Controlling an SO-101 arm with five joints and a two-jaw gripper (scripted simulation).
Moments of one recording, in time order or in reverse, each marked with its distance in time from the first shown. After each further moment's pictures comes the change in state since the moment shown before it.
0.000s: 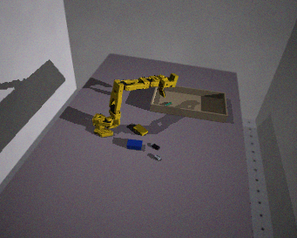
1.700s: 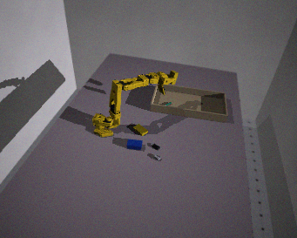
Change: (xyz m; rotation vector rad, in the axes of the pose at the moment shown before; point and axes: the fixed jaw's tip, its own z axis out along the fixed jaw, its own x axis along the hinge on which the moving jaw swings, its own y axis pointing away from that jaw) arm 0.017 0.002 -0.010 -0.003 -0.001 -0.007
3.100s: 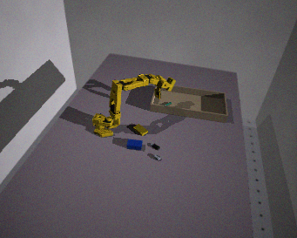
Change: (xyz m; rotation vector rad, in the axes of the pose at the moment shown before) arm -0.037 -0.002 -0.005 0.011 -0.242 0.000
